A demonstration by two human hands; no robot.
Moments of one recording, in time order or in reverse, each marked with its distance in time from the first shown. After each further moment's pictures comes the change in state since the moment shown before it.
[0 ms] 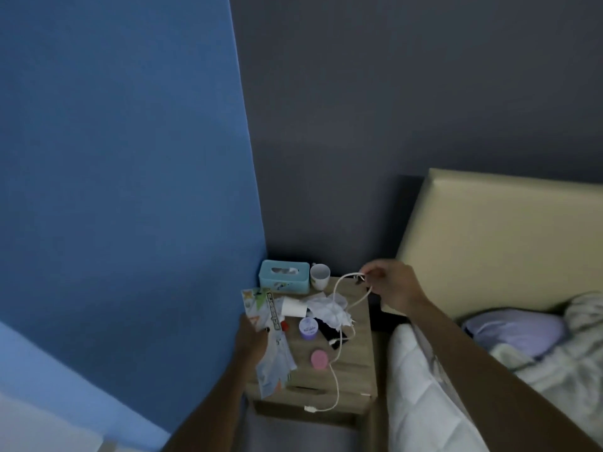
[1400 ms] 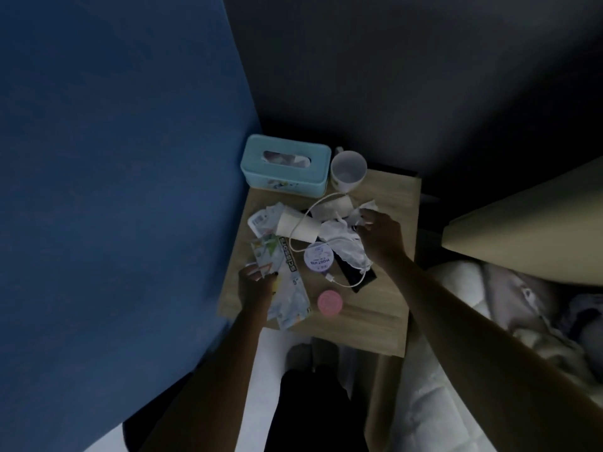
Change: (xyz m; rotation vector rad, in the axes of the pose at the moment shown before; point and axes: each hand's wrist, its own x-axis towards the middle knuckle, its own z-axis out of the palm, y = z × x) left_hand 0.236 -0.132 0.170 -0.124 0.070 -0.469; right_hand 0.230 0.210 0.267 -0.122 -0.322 0.365
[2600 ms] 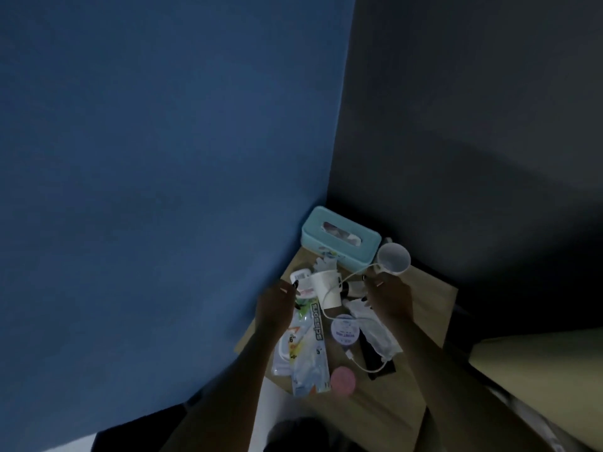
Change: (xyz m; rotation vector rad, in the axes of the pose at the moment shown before) left_hand -0.028 0.079 -0.053 0.112 0.061 0.222; right_hand 0.002 -0.067 0.006 -0.128 0.018 -0.174
